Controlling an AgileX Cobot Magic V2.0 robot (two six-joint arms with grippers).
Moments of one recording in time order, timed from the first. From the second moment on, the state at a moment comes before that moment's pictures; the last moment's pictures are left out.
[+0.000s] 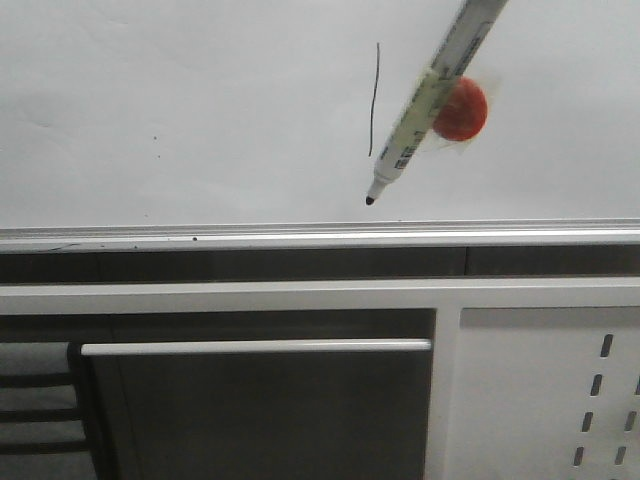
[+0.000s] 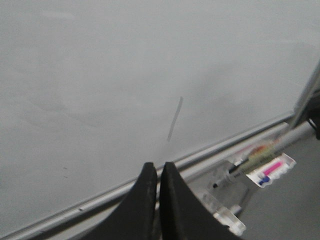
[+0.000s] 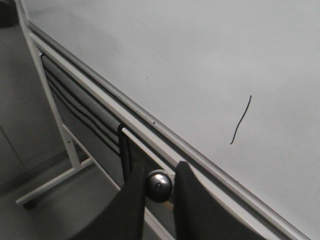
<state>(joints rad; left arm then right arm) -0.52 0.71 -0.45 -1.70 0.29 1.59 0.68 0.81 -0.64 0.36 0.25 -0.48</state>
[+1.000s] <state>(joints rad) -0.52 1.16 -0.63 -1.60 0.70 1.78 0.68 1.16 -1.07 0.44 0.64 -0.52</state>
